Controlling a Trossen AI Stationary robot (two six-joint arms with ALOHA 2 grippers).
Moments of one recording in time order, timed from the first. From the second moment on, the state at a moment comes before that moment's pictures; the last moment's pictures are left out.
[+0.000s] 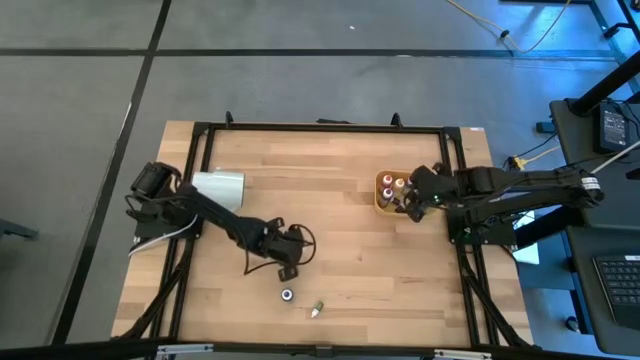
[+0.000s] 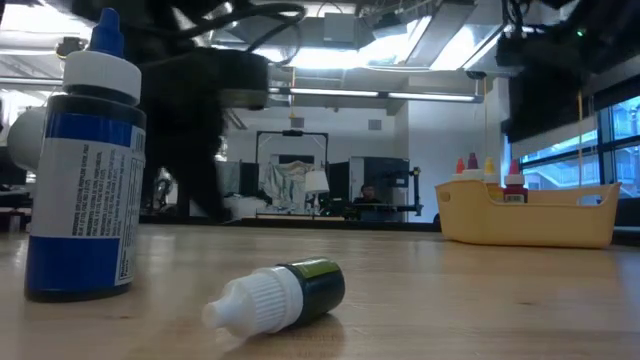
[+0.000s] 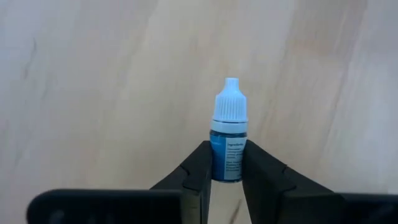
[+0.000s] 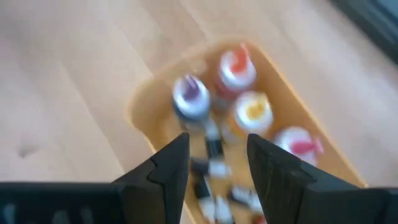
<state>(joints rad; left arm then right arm) -0.34 1.73 0.99 -0.41 -0.25 -0.67 0.01 0.86 0.72 -0.89 0.37 0.53</state>
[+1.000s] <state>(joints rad) -0.16 1.73 0.99 0.34 -0.08 -0.36 0.12 1.15 0.58 0.18 -0.13 -0.24</state>
